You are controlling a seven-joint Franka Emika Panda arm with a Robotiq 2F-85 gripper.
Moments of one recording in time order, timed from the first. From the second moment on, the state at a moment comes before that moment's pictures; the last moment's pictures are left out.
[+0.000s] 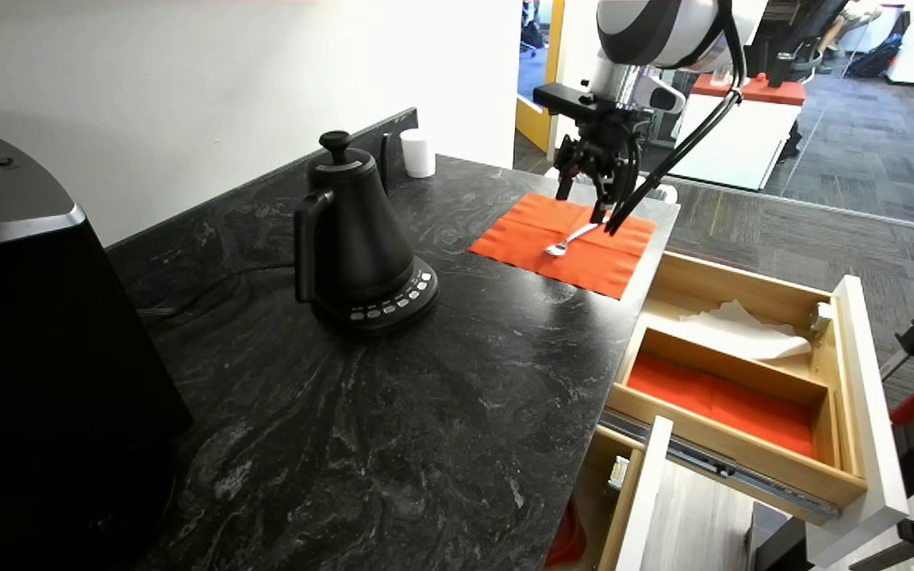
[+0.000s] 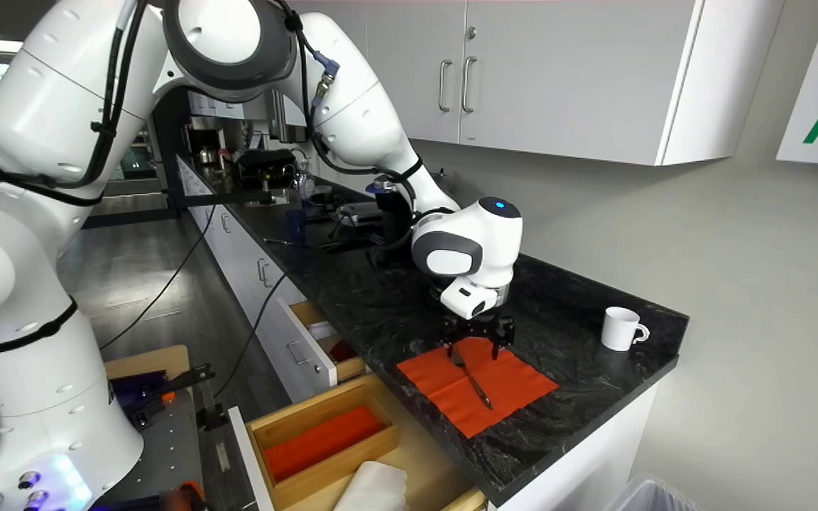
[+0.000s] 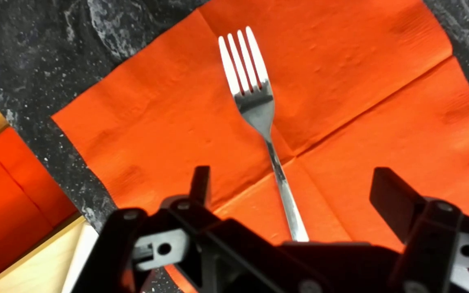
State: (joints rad) arm -0.06 0.64 -0.13 -1.89 0.51 2.55 1.57
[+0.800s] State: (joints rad) arm -0.09 0.70 -0.10 -1.88 0.52 2.55 1.57
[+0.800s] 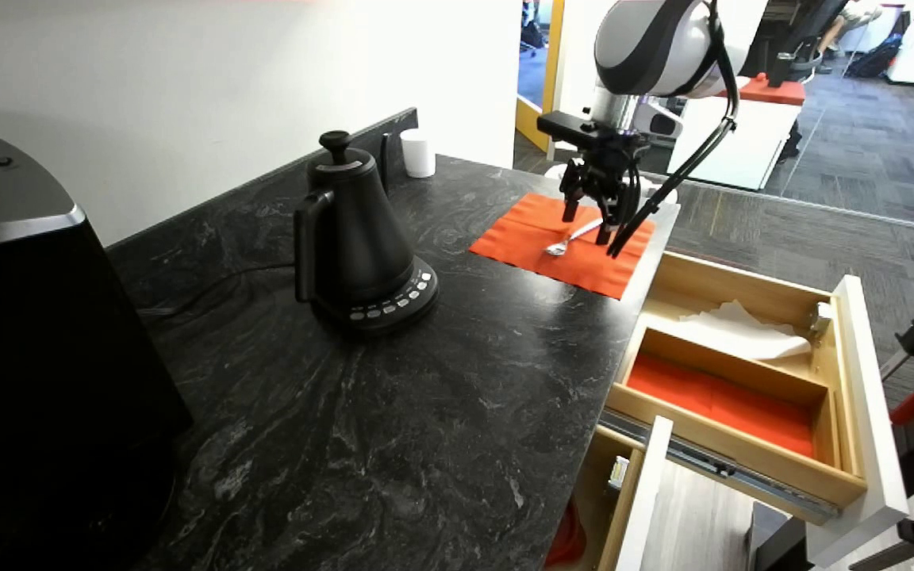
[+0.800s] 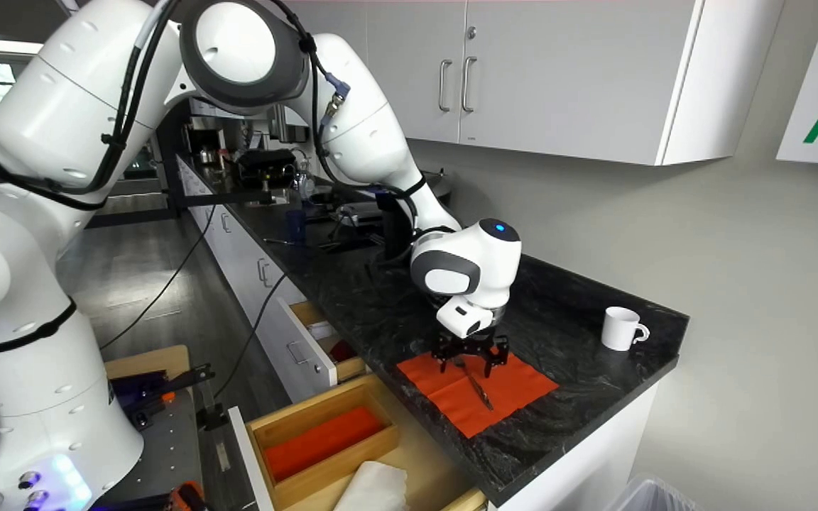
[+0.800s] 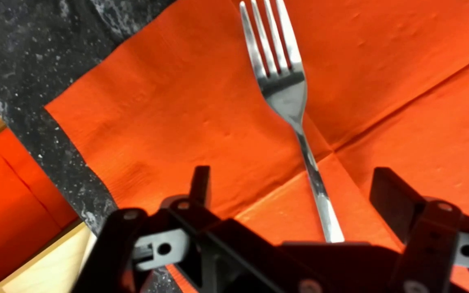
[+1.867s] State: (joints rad) arm -0.10 0.72 -0.10 -1.85 0.50 2.56 1.39
